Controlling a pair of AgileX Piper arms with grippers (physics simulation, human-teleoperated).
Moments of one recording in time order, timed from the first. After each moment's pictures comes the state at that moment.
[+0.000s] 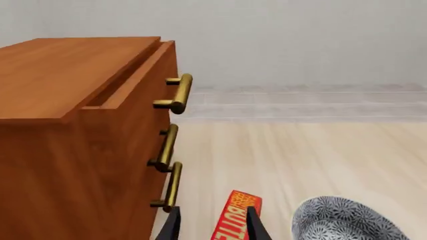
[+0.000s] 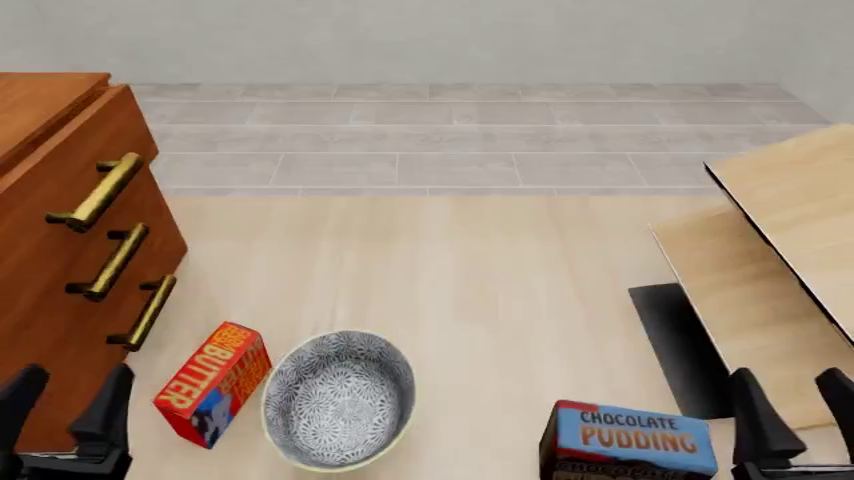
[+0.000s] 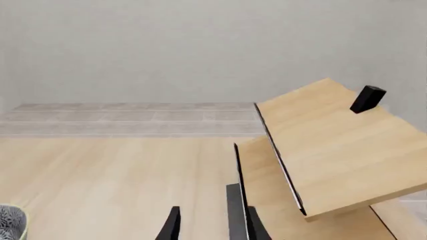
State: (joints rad) left arm 0.01 0.13 -0.01 -0.05 0.02; right arm 0.00 0.00 0.00 0.00 0.01
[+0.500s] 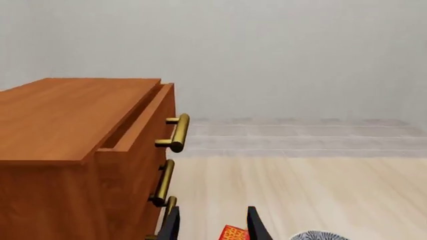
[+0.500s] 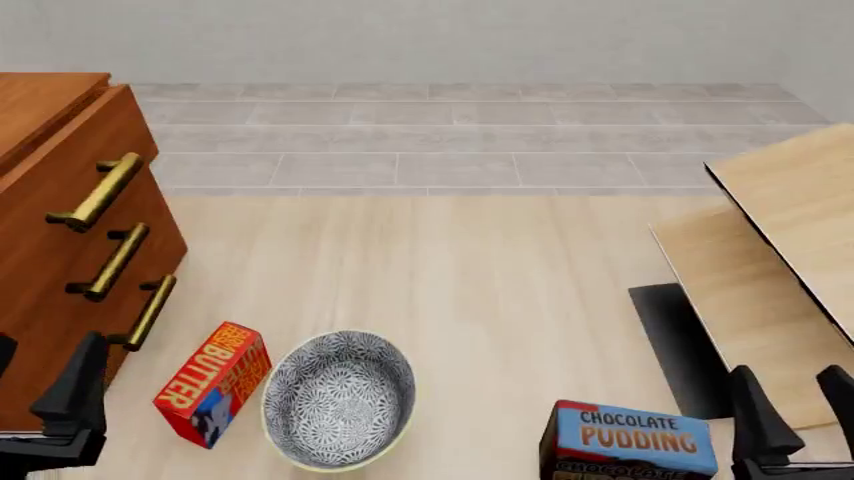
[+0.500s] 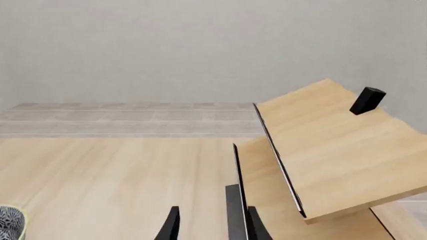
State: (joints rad) left arm -0.01 0.13 -0.10 -0.09 -0.01; right arm 0.00 0.03 -0.01 -0.02 0.00
